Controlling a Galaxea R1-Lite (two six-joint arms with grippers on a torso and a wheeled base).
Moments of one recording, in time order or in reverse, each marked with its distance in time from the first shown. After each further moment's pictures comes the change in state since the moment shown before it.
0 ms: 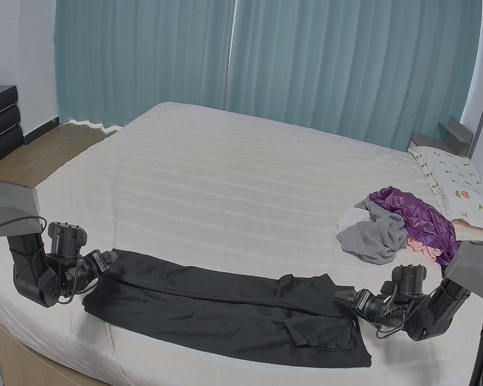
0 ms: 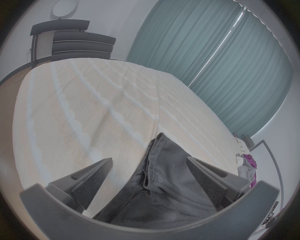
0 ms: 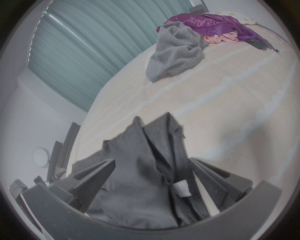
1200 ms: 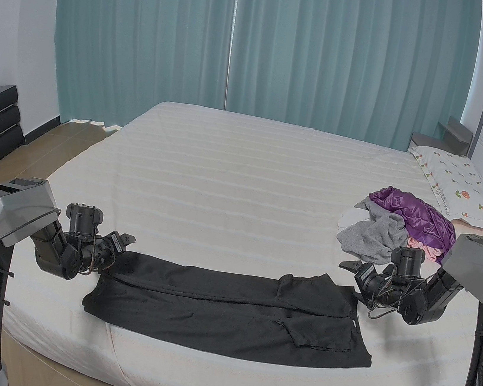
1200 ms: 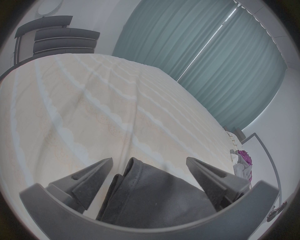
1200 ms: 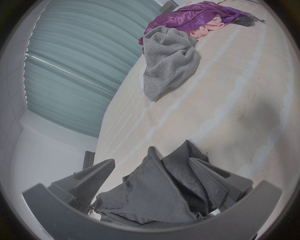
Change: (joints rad) left arm 0.012 0.145 -0.423 0.244 -0.142 0.069; right arm -0.007 0.055 -0.200 0.000 0.011 0.333
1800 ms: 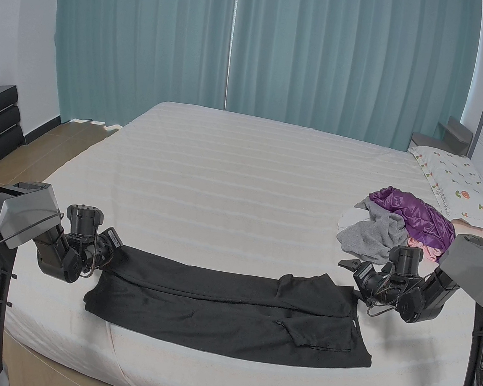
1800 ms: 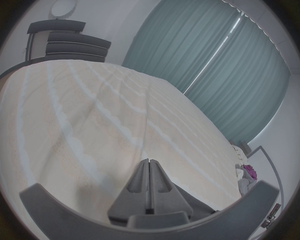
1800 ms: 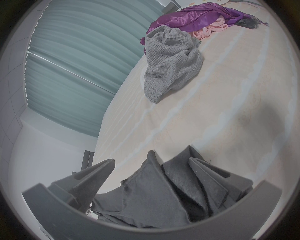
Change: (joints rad) left arm 0.002 0.029 -0.005 -0.089 0.130 -0.068; right arm -0.001 0.024 -0.041 0.010 -0.007 -0.020
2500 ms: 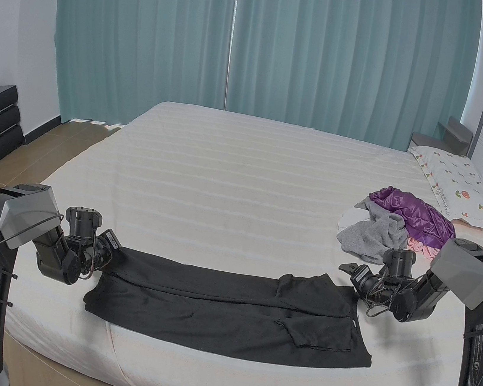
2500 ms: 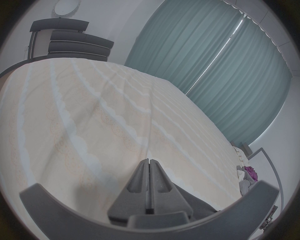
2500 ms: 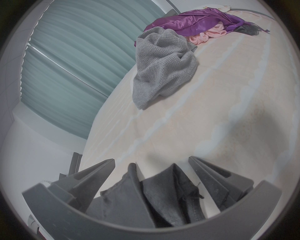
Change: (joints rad) left arm 0.009 0.013 0.006 -0.013 0.005 -0.010; right arm -0.005 0.086 -0.100 0.040 -0.101 -0.062
